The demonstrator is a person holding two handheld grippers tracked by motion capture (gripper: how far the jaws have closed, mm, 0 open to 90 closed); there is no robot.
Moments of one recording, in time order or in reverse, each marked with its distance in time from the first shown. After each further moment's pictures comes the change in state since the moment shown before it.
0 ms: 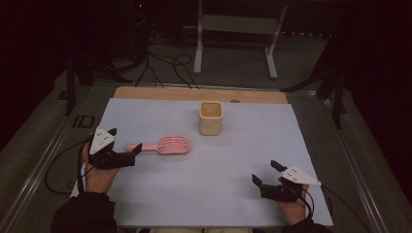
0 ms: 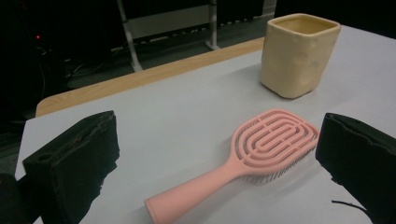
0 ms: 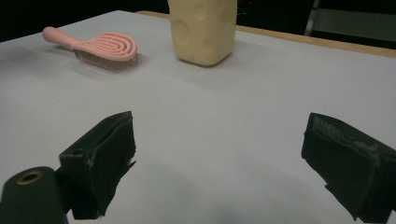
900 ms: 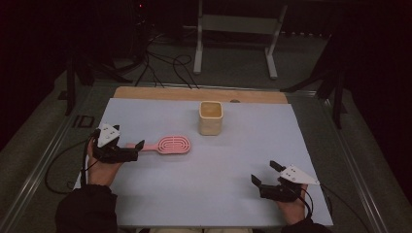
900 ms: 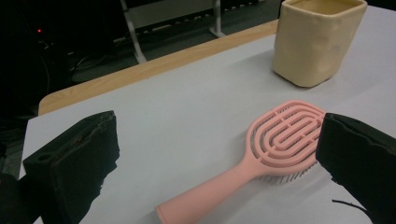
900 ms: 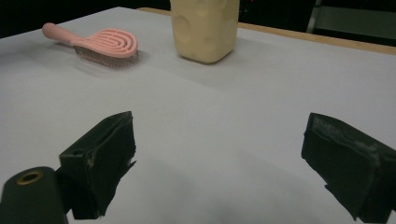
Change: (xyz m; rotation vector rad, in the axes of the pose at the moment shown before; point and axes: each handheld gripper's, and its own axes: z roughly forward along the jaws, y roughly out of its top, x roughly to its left) left arm 0.006 0.003 0.019 0.049 0.016 0.031; right arm 0.000 -0.001 0.002 0.010 0.002 -0.006
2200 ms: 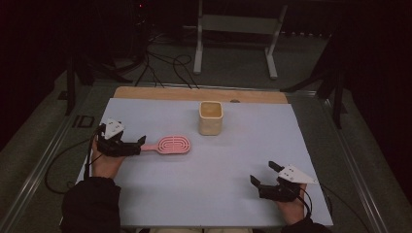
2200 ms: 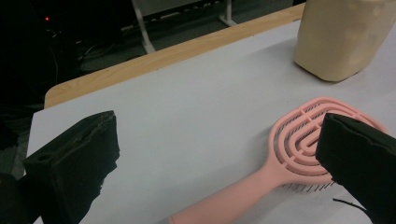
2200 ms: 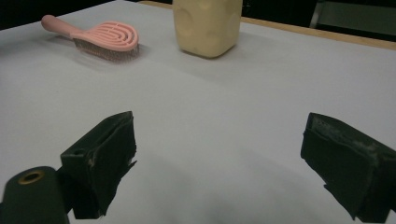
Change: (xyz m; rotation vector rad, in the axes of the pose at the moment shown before) left arm 0.008 0.001 0.023 0.054 0.034 -0.001; right arm 0.001 -0.001 0.003 0.022 0.006 -0.010
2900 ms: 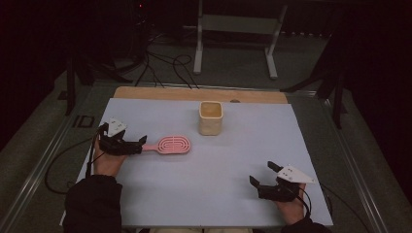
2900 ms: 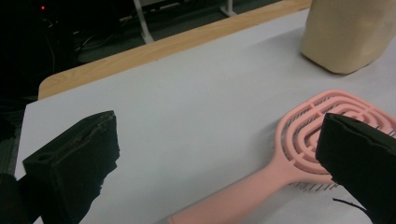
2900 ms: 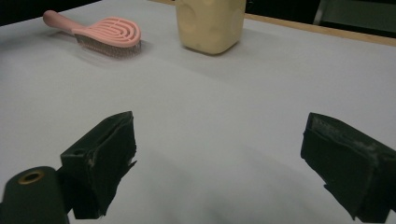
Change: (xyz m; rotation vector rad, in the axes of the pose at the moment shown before) left arm 0.003 -0.003 0.011 0.033 0.001 -0.008; right arm 0.000 -0.001 0.002 0.012 0.010 -0.007
